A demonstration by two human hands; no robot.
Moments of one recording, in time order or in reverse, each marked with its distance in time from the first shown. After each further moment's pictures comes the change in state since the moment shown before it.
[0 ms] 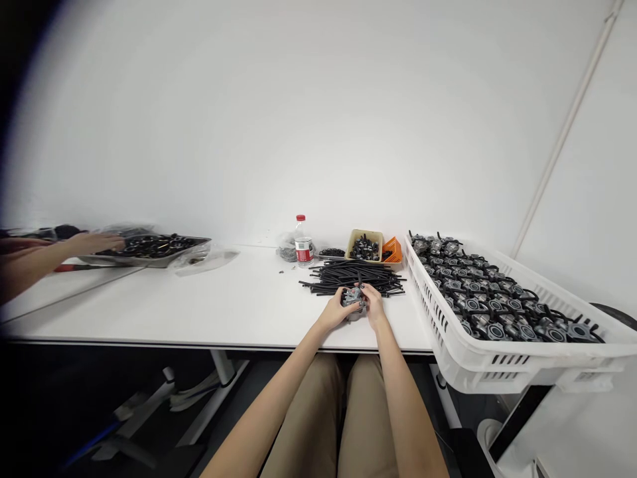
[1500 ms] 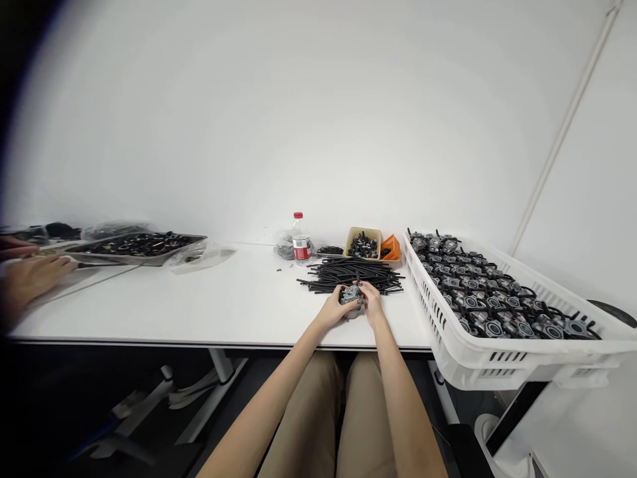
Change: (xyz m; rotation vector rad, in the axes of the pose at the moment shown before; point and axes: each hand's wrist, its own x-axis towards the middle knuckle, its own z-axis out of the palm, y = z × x) left_hand -0.003 0.005 -0.001 0.023 -0.002 -0.007; right_hand 0.002 0.000 0.000 -0.036 0.033 -0.003
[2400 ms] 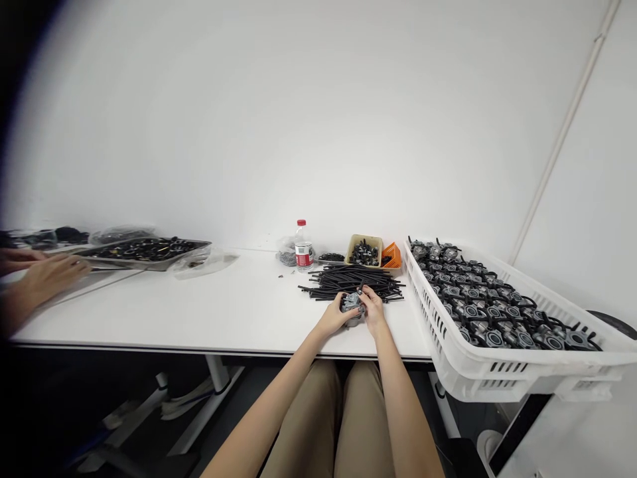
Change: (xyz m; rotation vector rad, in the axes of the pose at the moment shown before) left_hand 0.001 0.002 -0.001 0.001 -0.008 0.005; right_hand 0.003 0.004 -0.002 0.080 0.048 -0.050
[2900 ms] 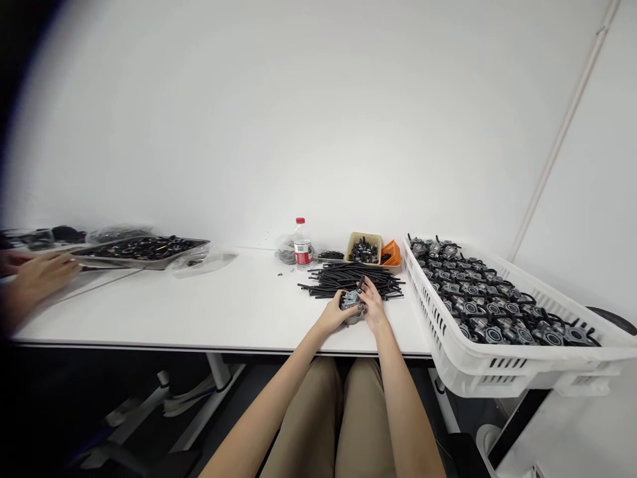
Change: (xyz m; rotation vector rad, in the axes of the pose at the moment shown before) left_hand 0.002 -0.006 0.001 -0.031 -0.017 -0.006; right_hand -0.008 -0.011 0.002 0.143 -0.109 0.042
